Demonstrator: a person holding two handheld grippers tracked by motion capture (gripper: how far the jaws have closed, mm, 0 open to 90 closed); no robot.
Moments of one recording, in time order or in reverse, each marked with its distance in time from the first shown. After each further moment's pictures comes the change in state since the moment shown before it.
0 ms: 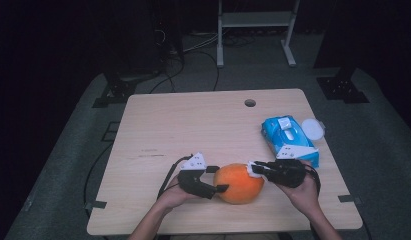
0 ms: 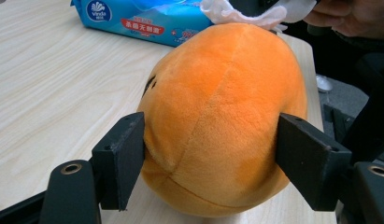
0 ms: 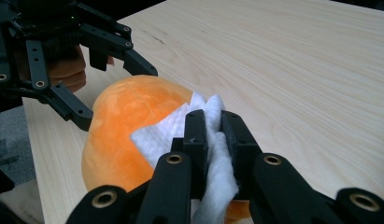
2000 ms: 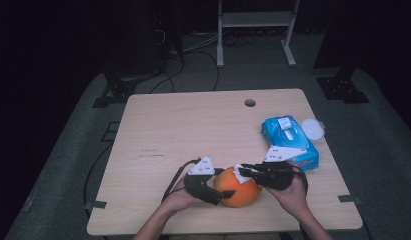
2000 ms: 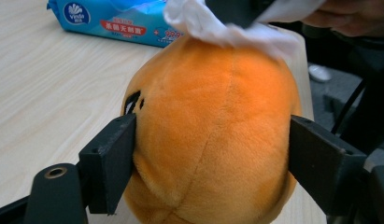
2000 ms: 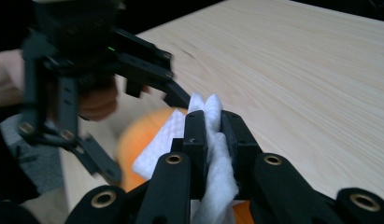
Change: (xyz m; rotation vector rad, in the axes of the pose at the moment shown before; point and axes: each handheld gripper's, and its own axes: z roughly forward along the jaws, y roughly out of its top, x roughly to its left) left arm -0.022 0.009 0.012 0.028 0.011 0.062; right arm 0.028 0.015 0.016 -0.036 0.094 -0.033
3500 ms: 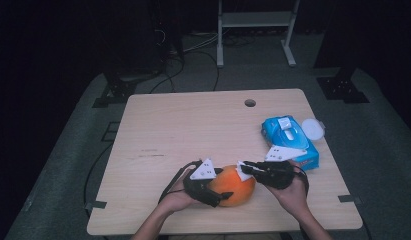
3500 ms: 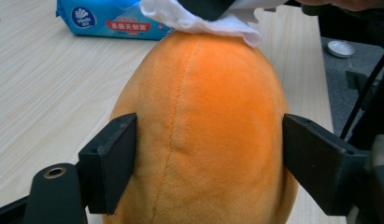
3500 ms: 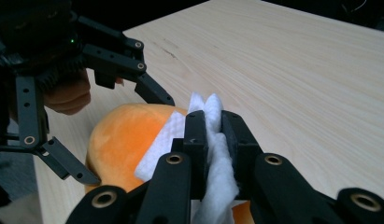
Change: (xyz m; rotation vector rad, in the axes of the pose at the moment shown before) left arm 0.000 0.000 -0.006 0.038 0.038 0.075; right arm -0.006 -0.004 0.000 0.006 -0.097 -0.014
